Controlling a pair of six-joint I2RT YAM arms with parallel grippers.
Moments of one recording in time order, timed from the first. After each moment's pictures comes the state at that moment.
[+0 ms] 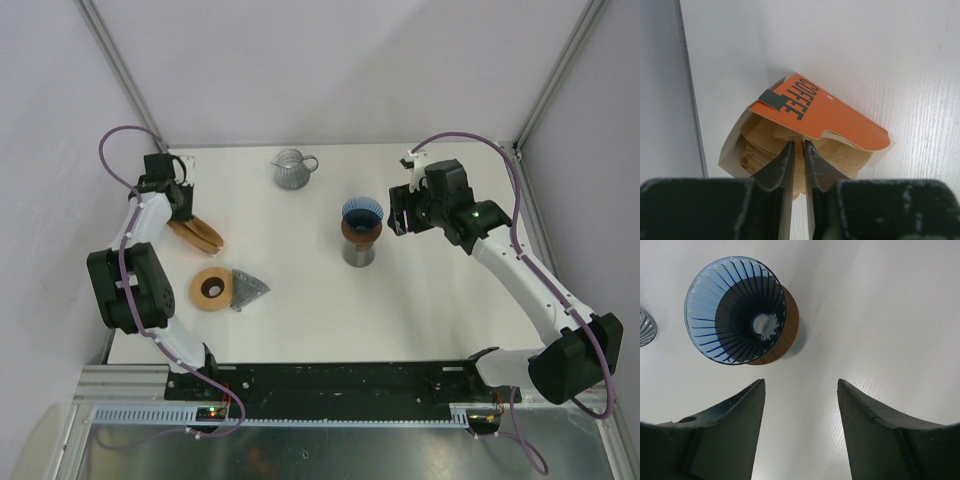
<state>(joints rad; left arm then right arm) 0.20 1.69 1.31 -0.55 -0.04 0.25 0.43 1.30 1.24 -0.62 -0.08 0.10</state>
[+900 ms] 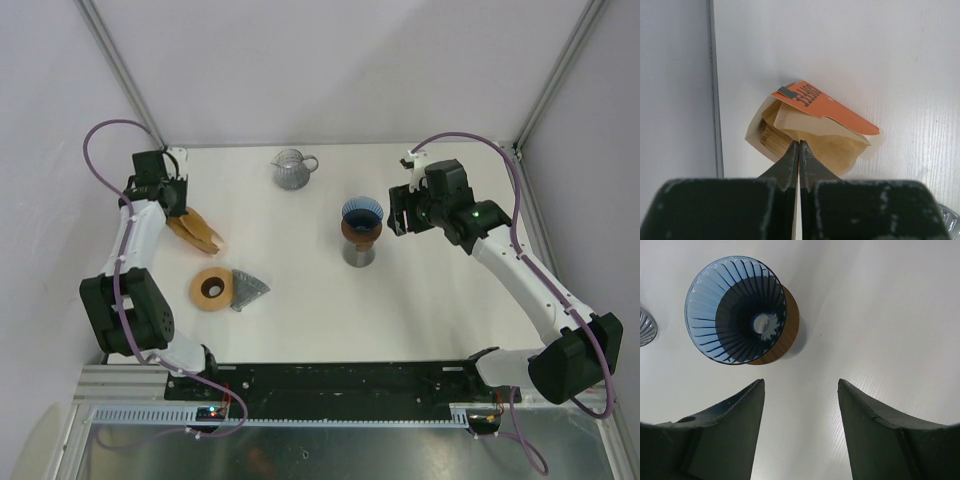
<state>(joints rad) 0.20 1.55 1.28 -0.54 -0.02 0.26 0.43 1.30 1.24 -0.62 -0.09 0.10</state>
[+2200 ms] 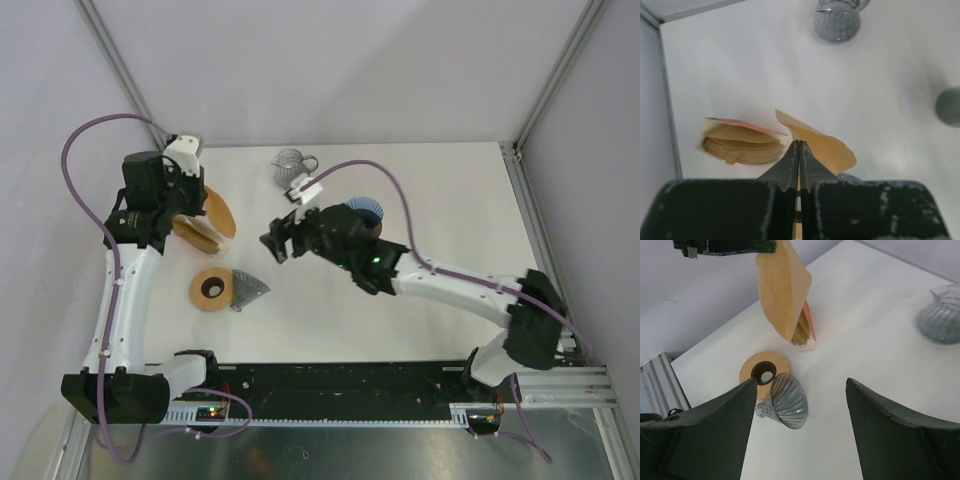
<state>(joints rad) 0.03 1.14 1.31 -0.69 0.20 0.18 1.04 1.50 1.26 0.12 0.11 0.21</state>
